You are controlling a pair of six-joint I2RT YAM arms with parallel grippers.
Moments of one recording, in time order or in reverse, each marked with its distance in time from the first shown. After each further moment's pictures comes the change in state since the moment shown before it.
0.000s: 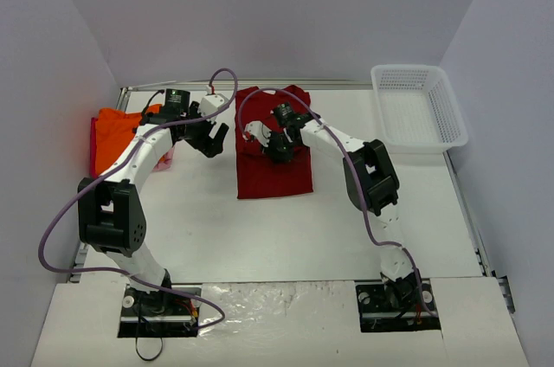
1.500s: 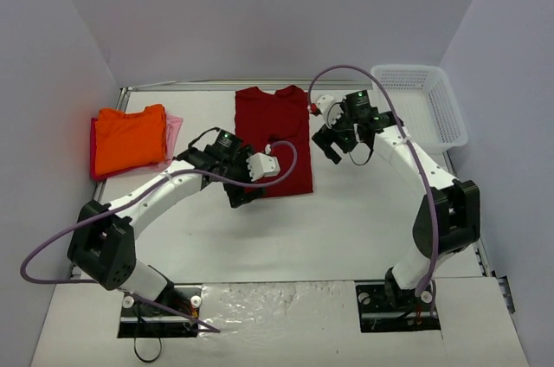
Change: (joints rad) left arm -0.404 -0.199 -0.256 -0.032 -0.091 0.227; right arm -0.232 -0.612 -0.428 0.017 0.197 0.203
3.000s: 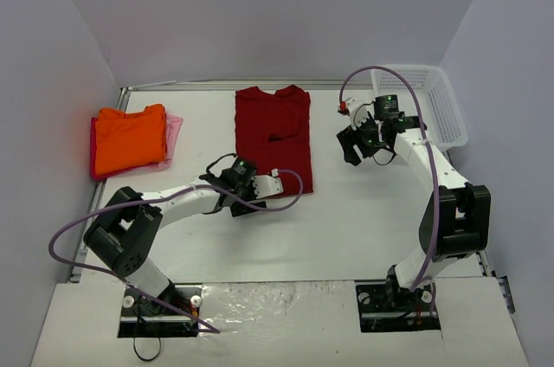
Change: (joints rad) left arm -0.122 0.107 -0.263 0.375 -0.408 0.044; right arm -0.219 -0.053 -0.106 -0.026 -0.153 0.045
